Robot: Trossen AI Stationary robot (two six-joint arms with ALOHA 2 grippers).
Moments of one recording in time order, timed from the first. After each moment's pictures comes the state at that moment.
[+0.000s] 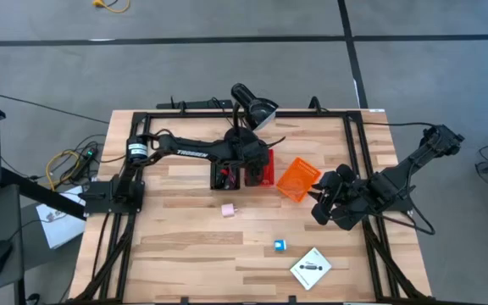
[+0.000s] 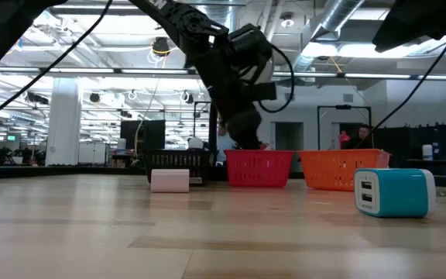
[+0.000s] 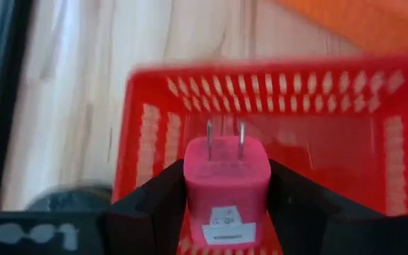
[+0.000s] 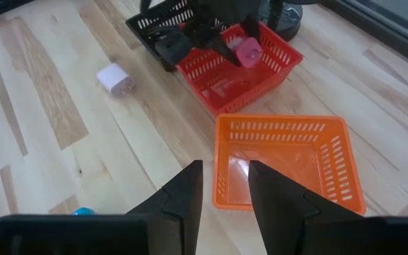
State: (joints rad) left arm 0.17 2.08 1.52 -0.38 -0.20 0.25; right arm 0.63 1.12 0.97 -1.02 0.71 1.07
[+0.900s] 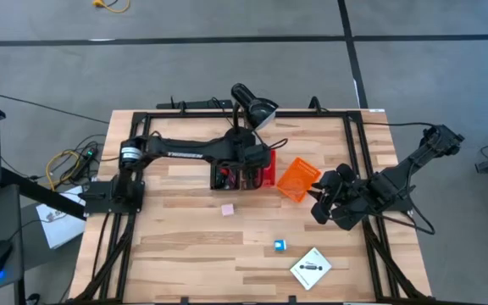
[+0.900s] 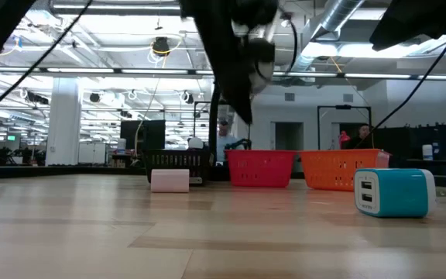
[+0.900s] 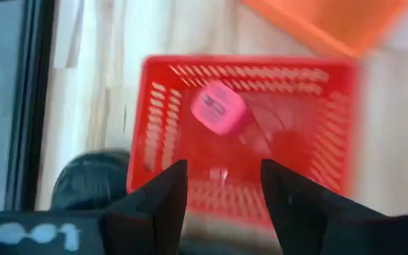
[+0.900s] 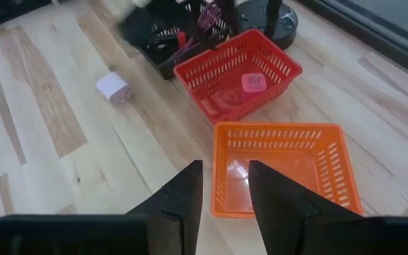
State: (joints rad) left arm 0.08 2.02 1.71 -0.77 -0.27 0.15; right arm 0.63 1.12 0.97 -1.01 0.74 1.07
